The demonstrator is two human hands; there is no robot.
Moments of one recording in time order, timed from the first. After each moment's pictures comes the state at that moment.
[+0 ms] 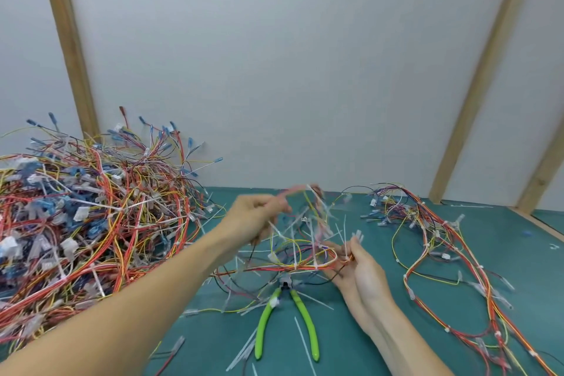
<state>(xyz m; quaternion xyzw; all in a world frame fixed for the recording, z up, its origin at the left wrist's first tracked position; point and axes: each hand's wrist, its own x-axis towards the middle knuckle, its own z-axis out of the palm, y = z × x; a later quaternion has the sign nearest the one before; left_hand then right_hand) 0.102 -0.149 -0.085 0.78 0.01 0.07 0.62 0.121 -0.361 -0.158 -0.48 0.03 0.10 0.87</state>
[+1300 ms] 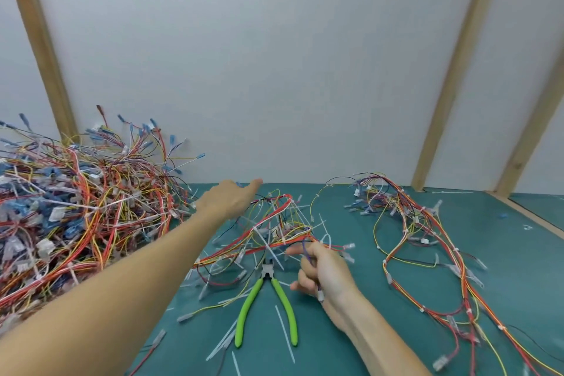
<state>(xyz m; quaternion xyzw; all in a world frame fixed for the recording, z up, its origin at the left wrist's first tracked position) 0.149 -0.145 -0.075 0.94 0.20 0.04 0.28 0.098 -0.352 -0.151 -0.60 -0.01 0.17 0.78</state>
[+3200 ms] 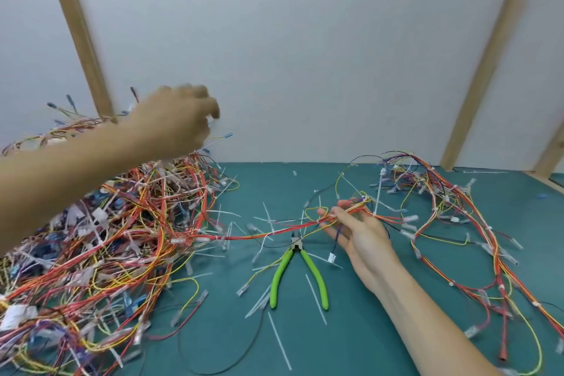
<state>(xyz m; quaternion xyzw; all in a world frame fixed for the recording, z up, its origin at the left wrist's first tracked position) 0.055 -0.045 0.035 0.96 0.00 0.24 -0.14 0.103 -0.356 -0.150 -0.50 -0.02 0.09 0.86</state>
